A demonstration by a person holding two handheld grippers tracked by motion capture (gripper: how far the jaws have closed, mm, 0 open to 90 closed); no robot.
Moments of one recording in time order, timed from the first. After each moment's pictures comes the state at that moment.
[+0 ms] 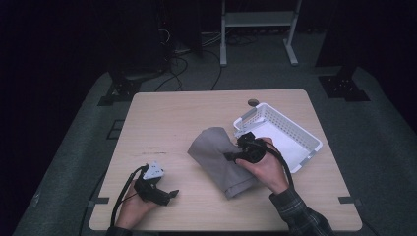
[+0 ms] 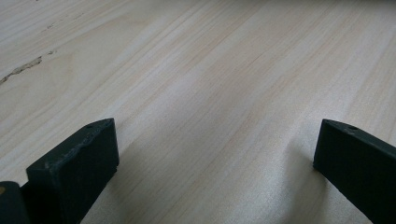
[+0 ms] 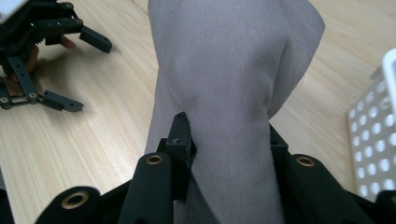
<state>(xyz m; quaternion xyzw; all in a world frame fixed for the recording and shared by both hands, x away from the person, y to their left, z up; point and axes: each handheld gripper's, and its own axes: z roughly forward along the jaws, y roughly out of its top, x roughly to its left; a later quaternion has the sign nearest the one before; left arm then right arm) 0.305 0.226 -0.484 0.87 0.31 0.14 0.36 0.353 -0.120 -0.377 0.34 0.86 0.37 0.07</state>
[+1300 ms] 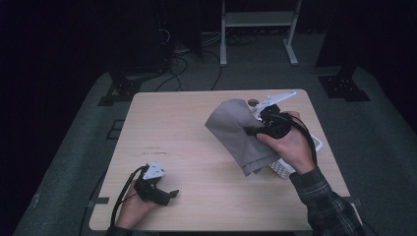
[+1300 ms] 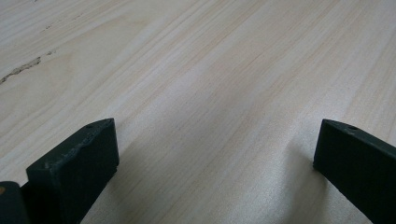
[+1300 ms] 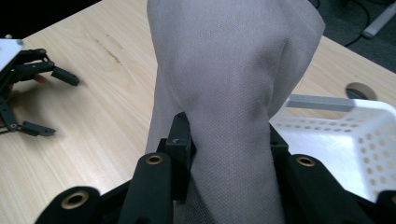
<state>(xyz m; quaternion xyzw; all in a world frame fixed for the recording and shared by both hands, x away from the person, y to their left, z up) 0.305 0.226 -0.484 0.87 0.31 0.14 0.36 0.366 -0.170 -0.297 0.36 0.84 0.37 0.14</state>
